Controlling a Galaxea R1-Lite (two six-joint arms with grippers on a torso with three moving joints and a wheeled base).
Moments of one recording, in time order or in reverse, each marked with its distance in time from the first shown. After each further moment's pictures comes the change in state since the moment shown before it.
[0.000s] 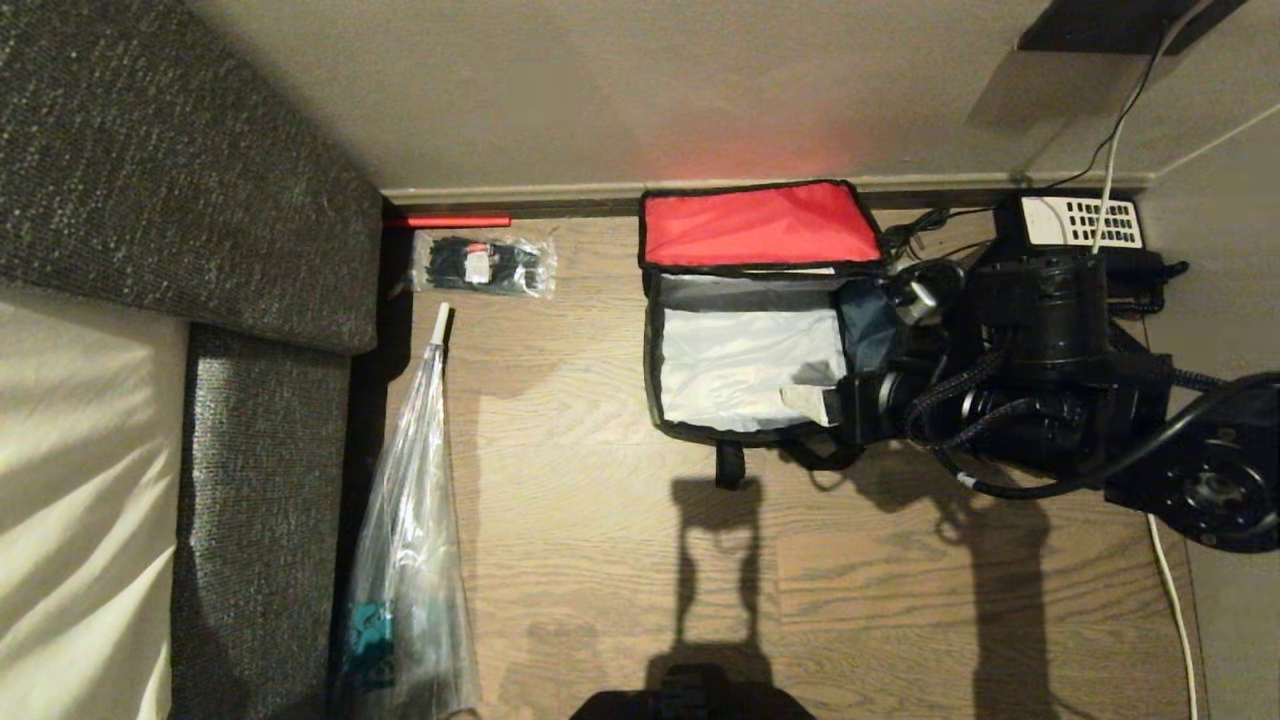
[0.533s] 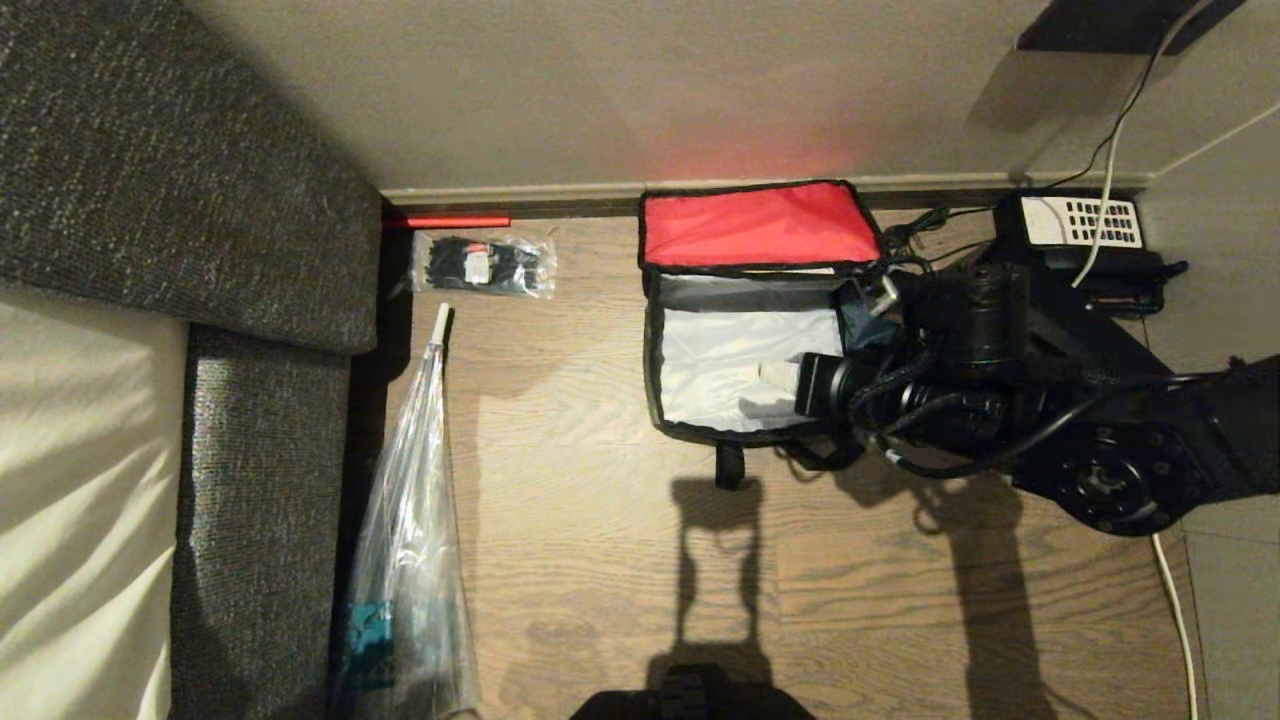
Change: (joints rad) left arm 0.000 0.000 0.000 -0.001 0.000 0.001; right arm 0.016 0.142 -0.069 -0.127 0.038 0.230
